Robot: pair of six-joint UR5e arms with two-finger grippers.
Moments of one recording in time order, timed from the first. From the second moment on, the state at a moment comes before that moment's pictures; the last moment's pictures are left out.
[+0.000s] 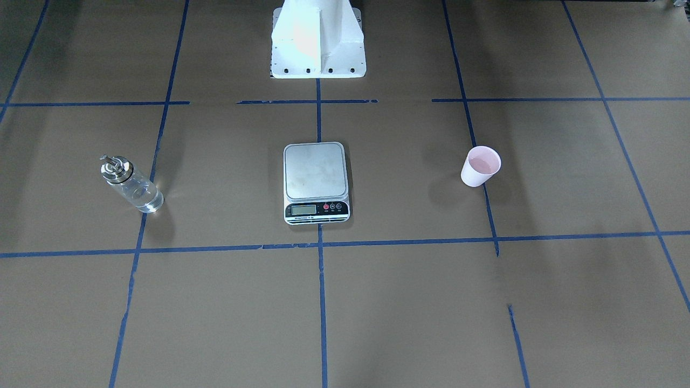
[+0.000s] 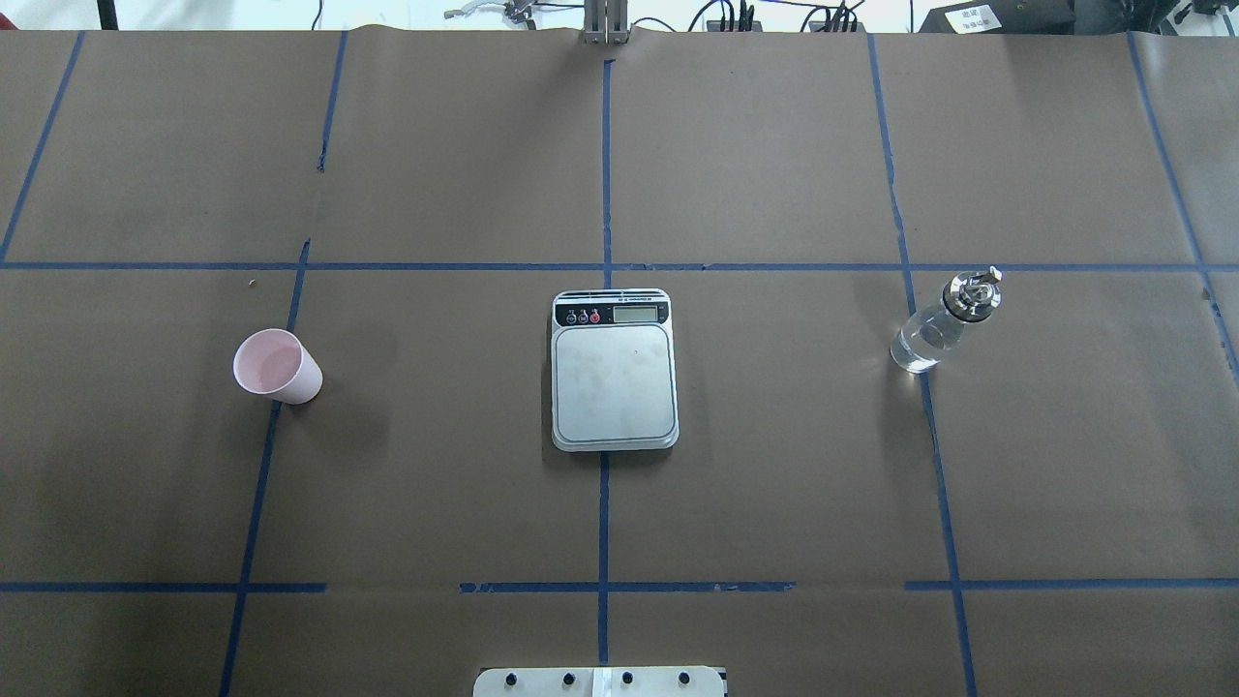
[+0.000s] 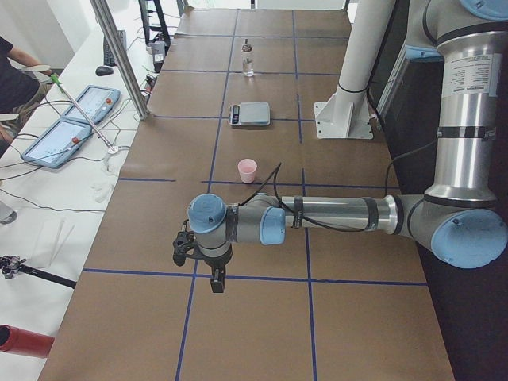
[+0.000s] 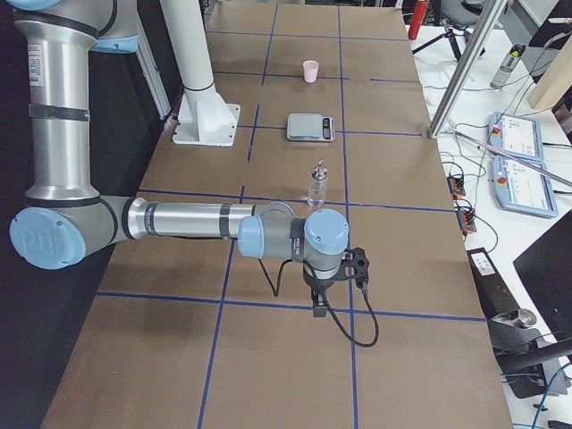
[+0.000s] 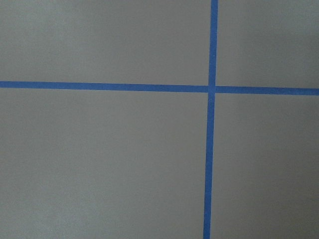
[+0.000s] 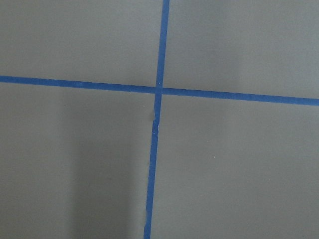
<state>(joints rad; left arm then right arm) -1.56 -1.55 -1.59 -1.60 -2.32 -0.05 1.60 -1.62 1.65 -1.60 2.35 -0.09</state>
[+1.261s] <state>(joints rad) -1.54 -1.53 -2.00 -1.55 -2.32 -0.10 1.60 -1.62 1.66 -1.60 2.35 -0.09</state>
